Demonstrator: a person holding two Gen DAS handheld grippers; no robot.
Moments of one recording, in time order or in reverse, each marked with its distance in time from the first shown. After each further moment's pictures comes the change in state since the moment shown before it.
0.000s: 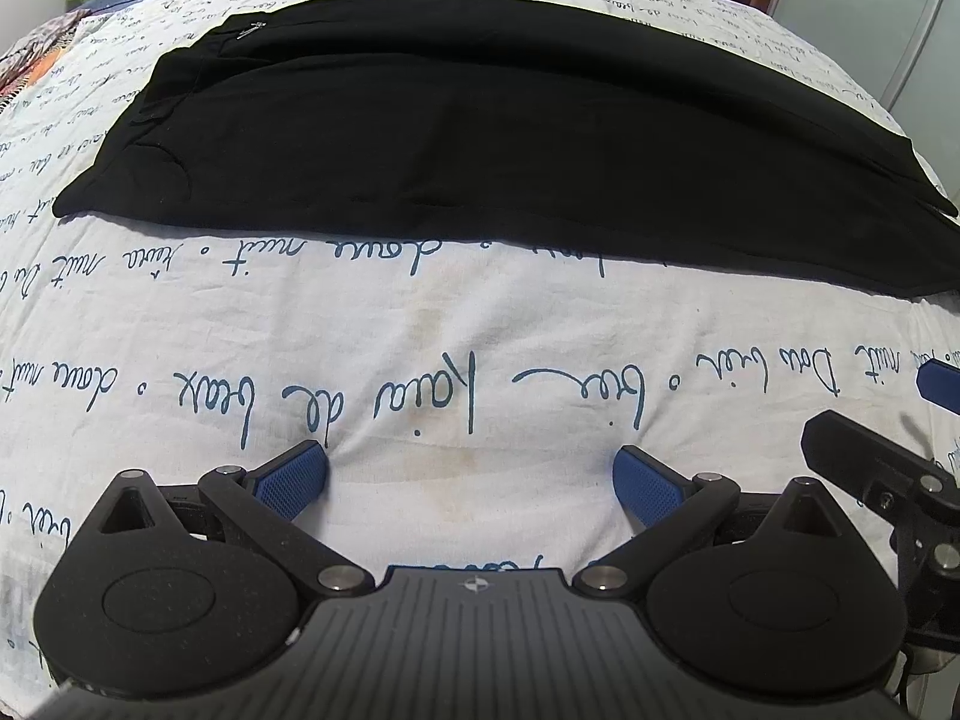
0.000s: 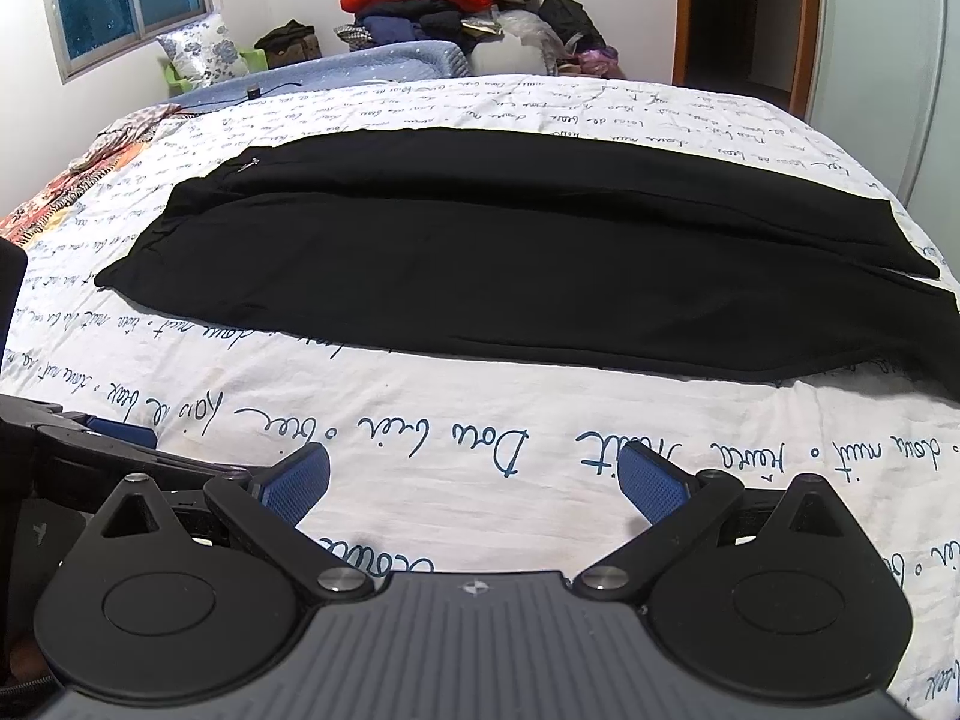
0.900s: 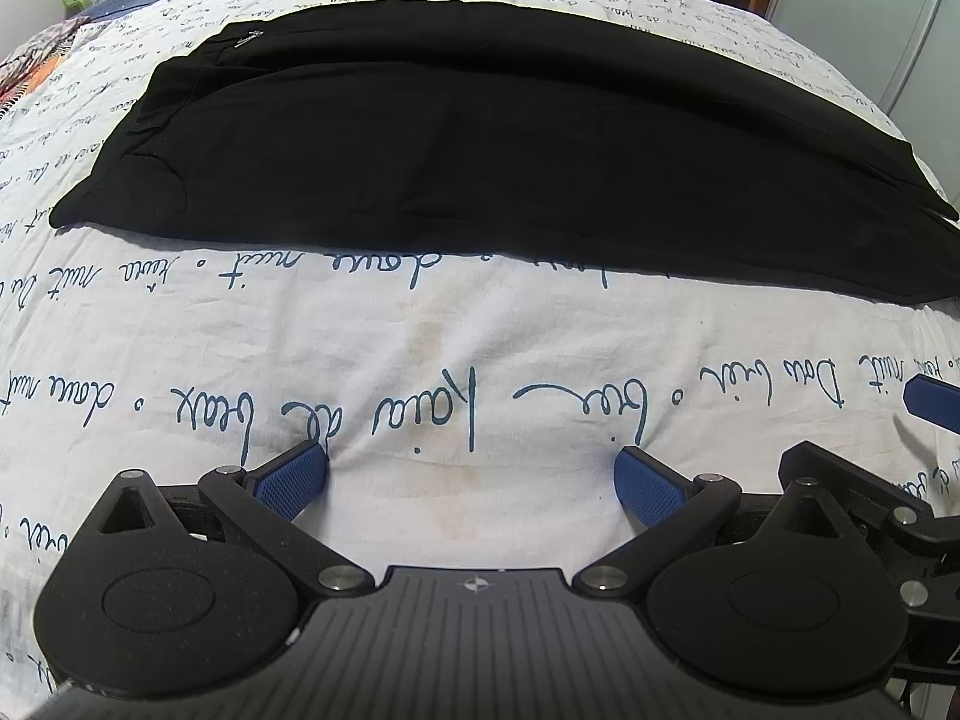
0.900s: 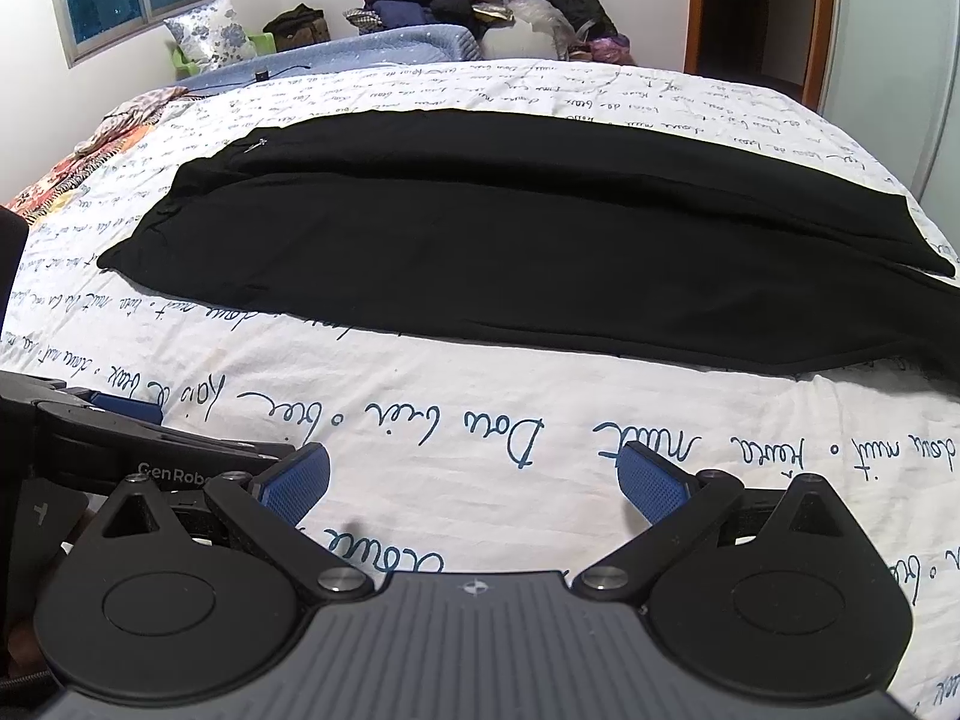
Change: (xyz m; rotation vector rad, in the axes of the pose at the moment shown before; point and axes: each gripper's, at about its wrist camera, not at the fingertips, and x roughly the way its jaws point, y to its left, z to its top) left arm 0.005 0.001 0.001 0.002 -0.019 0.003; right arm 0.009 0.004 -0.001 -0.019 0.032 0.014
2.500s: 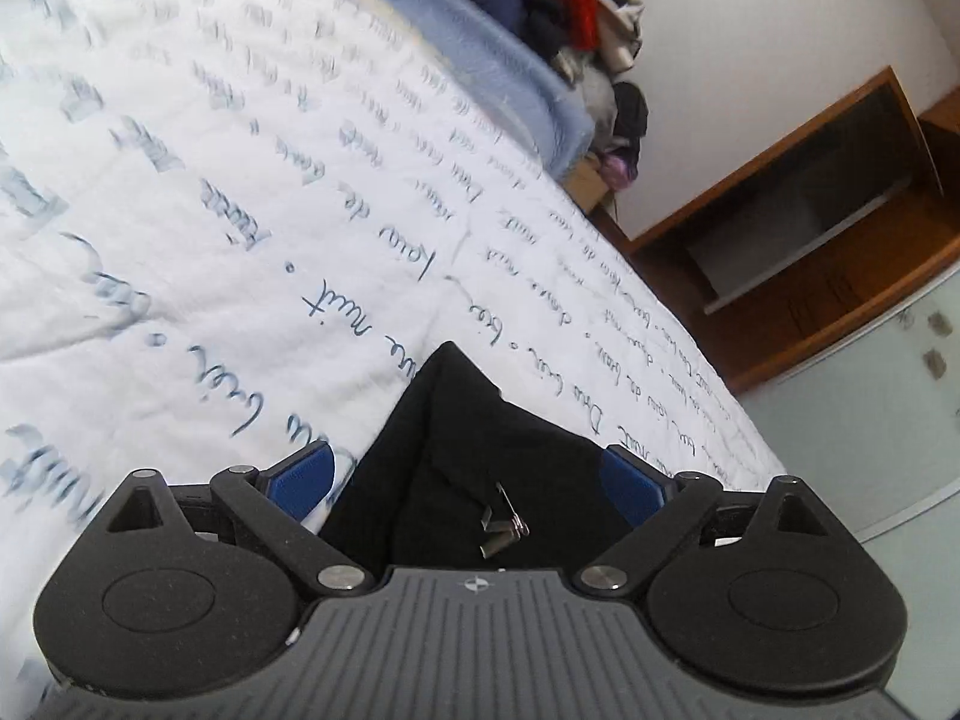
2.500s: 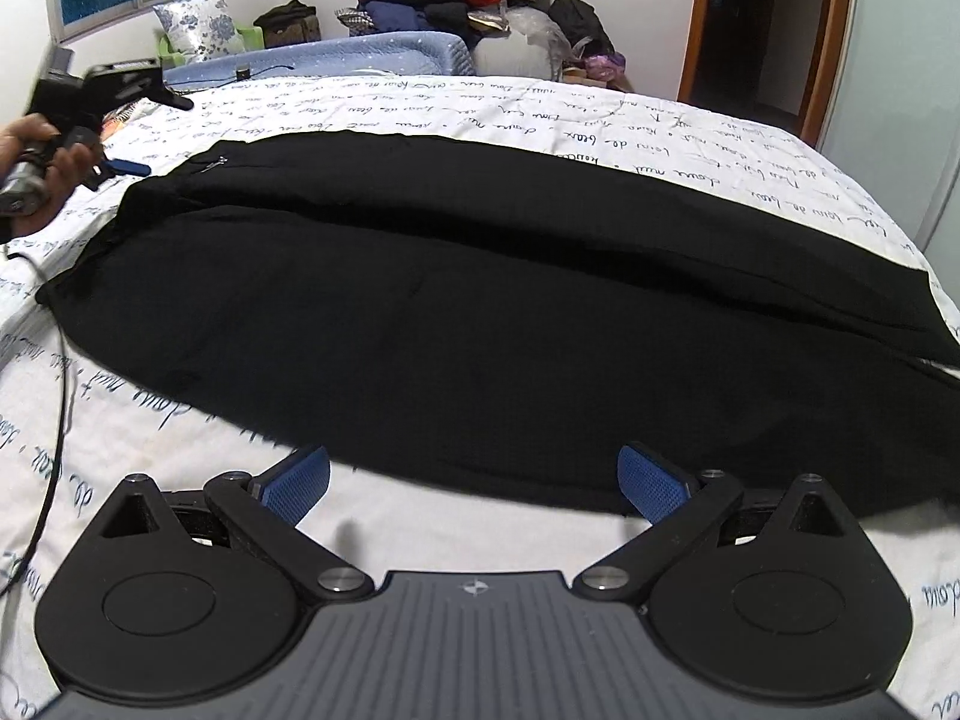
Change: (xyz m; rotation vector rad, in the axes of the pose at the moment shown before) left arm 0.155 0.340 0.280 -0.603 -0.181 -0.417; right arm 0.053 0.003 0.060 -0.057 -0.016 -0.064
